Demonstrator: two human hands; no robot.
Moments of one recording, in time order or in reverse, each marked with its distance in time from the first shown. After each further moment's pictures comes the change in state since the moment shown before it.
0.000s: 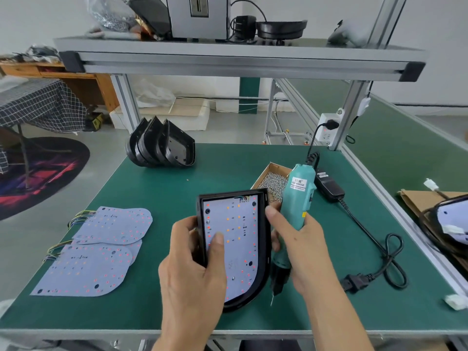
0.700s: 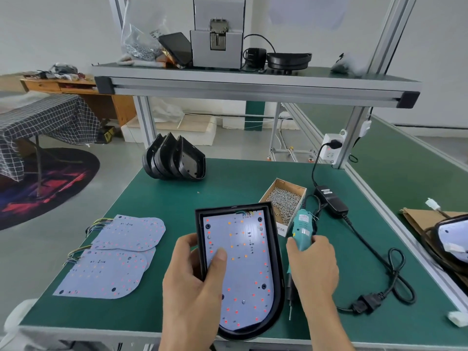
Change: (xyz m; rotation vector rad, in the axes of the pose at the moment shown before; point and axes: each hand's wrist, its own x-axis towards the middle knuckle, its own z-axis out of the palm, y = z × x) left_hand -0.004 0.006 -0.028 -0.337 -0.091 -0.180; right_hand 0.022 0.049 -0.023 -0.945 0.516 0.071
